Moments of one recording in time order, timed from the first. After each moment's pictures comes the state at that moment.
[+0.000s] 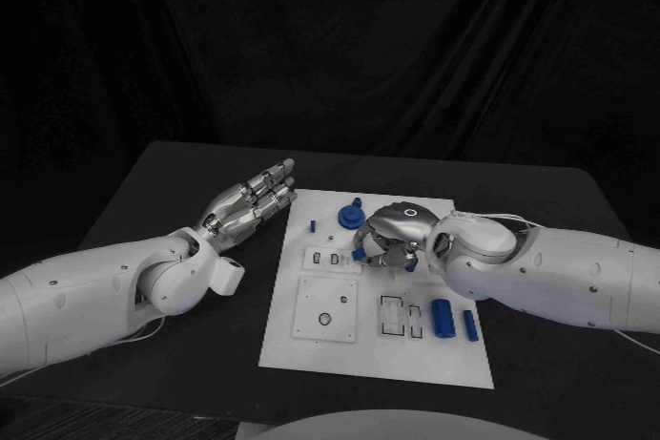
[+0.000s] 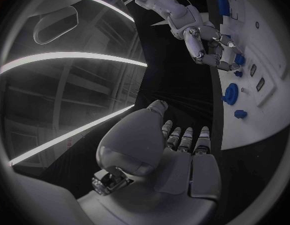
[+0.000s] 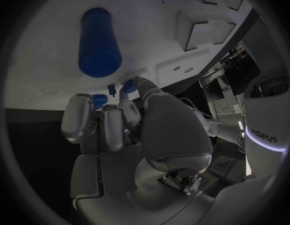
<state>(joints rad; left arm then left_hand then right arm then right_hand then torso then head) 1.18 -0.89 -0.22 1.47 -0.15 0.04 0.64 1.48 0.23 0.02 0.19 0.61 0.17 -0.03 0.02 0.03 0.01 0.05 0.00 0.00 0.00 0.10 0.00 0.00 0.16 0.01 0.21 0.01 0.00 1.23 -0.71 -0.24 1.48 -1.64 -0.34 -0.02 1.34 -0.07 0.22 0.04 0.43 0.94 0.07 0.19 0.59 1.45 -0.02 1.17 1.15 1.47 -0.09 1.35 1.31 0.08 1.46 0.02 1.16 1.31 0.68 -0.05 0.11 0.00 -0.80</state>
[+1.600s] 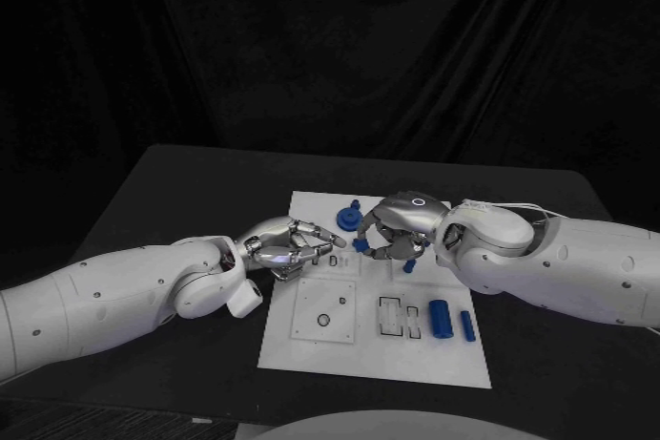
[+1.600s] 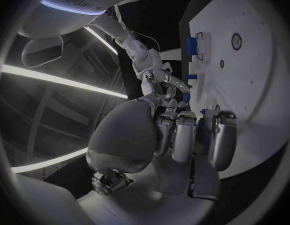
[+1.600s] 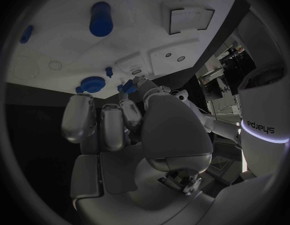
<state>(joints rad) 1.16 -0.79 -0.22 1.43 -0.46 0.14 0.41 1.39 0.06 0.27 0.23 0.57 0.66 0.12 0.18 0.11 1.47 0.05 1.57 1.31 1.47 0.02 1.57 1.31 0.03 1.46 0.12 1.54 1.31 1.28 -0.77 -0.24 1.58 -1.64 -0.33 -0.04 1.32 -0.07 0.22 0.05 0.45 0.95 0.08 0.20 0.59 1.45 -0.02 1.17 1.14 1.47 -0.09 1.34 1.31 0.08 1.46 0.02 1.16 1.31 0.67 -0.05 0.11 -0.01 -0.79</state>
